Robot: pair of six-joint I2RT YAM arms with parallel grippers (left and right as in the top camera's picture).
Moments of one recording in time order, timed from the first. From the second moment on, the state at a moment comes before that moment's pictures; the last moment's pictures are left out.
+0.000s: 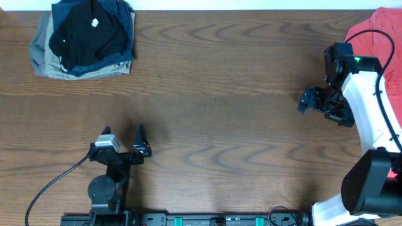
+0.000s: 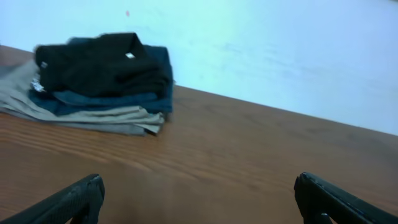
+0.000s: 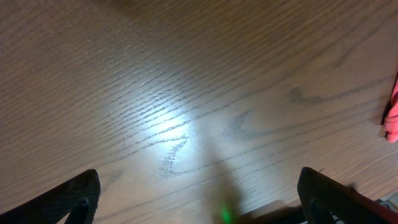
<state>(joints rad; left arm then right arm) -0.01 0.01 0.01 -0.05 0.02 -0.26 -0.07 1.71 1.40 -1.30 0.13 0.40</state>
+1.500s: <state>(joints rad) 0.00 0.01 0.01 -0.10 0.02 -0.08 -0.07 1.71 1.40 -1.30 0.13 0.40</state>
